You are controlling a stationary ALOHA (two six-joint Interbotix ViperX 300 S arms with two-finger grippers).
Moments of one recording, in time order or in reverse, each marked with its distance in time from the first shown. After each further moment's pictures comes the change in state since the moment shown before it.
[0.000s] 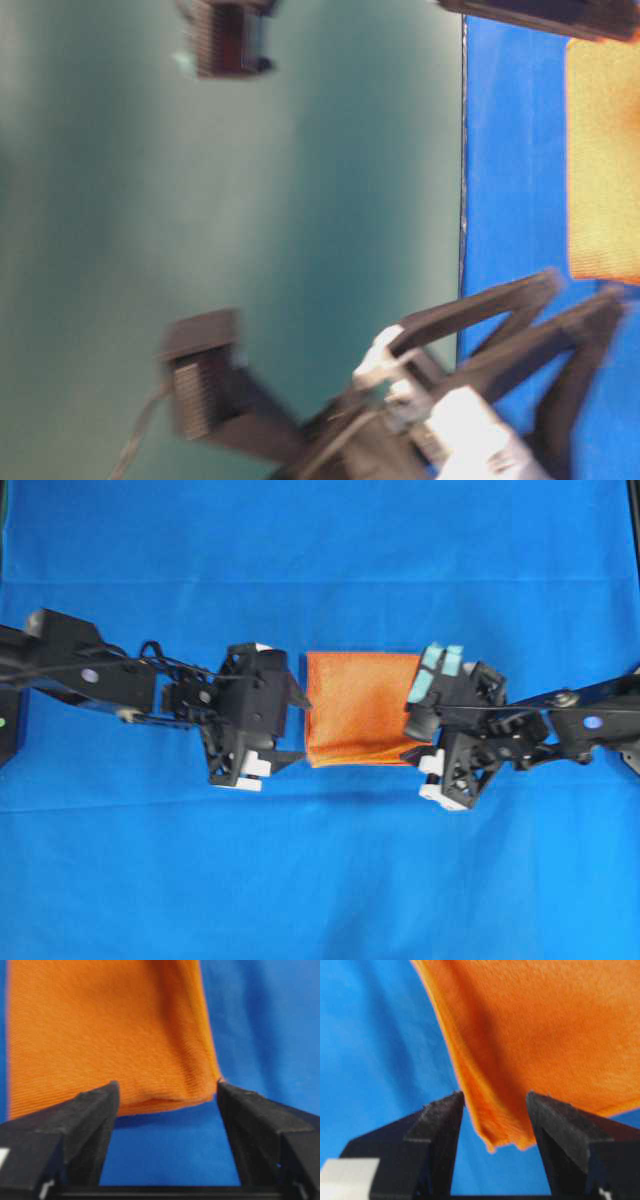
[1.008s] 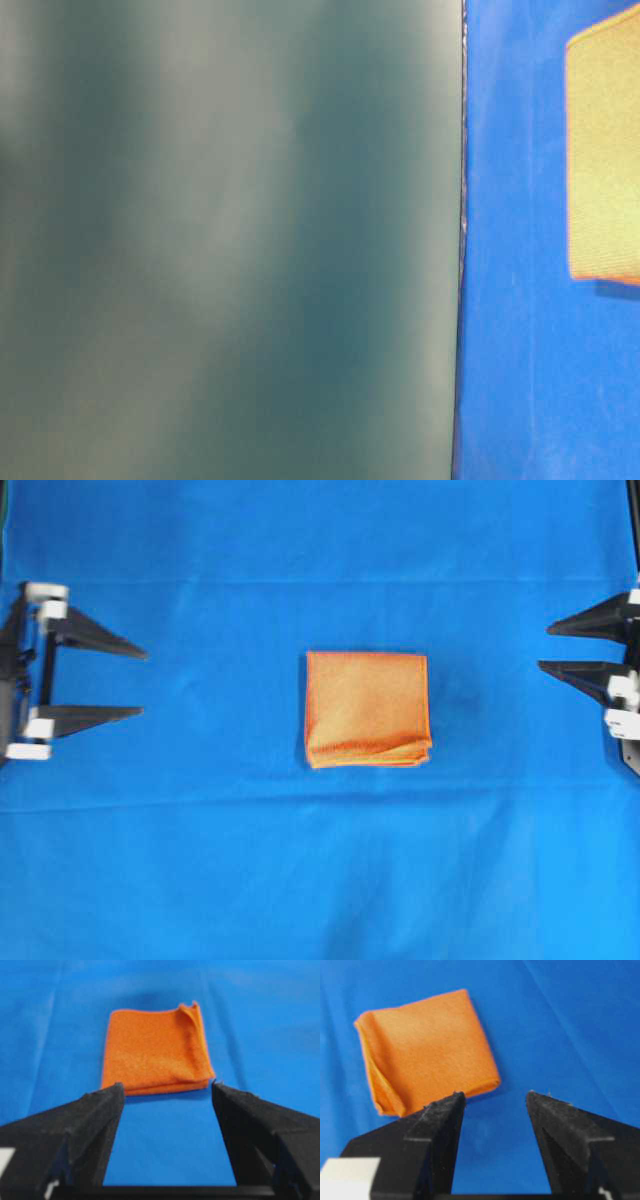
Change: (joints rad) left arm 0.034 -0.943 0.525 0.000 -0.026 -0.006; right arm -0.006 -0.925 0.400 -0.265 0.219 0.012
